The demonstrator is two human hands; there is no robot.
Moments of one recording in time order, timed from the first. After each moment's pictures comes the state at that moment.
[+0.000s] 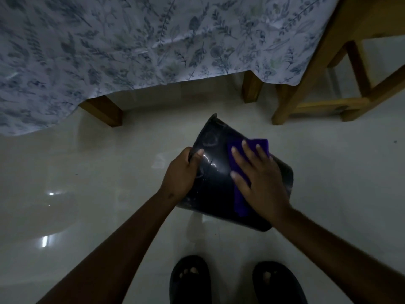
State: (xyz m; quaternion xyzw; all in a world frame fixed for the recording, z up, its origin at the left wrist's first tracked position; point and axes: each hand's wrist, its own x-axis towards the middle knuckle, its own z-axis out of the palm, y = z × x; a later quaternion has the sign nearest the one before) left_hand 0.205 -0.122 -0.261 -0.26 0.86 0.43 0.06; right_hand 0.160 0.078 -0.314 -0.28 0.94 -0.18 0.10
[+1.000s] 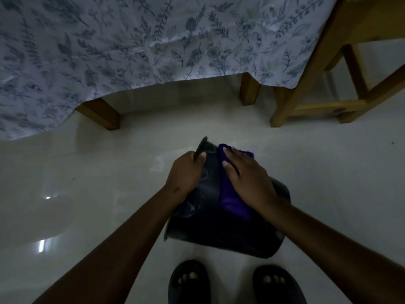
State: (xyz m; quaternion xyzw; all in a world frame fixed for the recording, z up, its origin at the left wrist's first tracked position) left_hand 0.186 -0.112 -0.264 -0.30 0.87 0.39 0.10; right_hand 0.139 0.048 -0.314 -0.23 0.92 -0.27 0.18
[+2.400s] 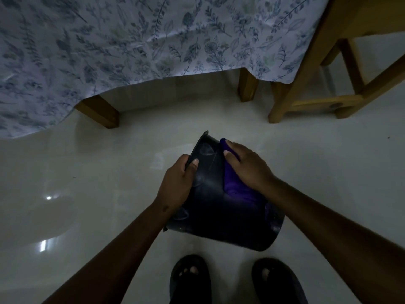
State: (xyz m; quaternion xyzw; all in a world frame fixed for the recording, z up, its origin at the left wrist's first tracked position) left_hand 0.223 -0.121 -0.270 -0.23 0.88 0.42 0.04; right_hand 0.121 0.045 -0.316 -0.18 0.90 -0.30 0.25
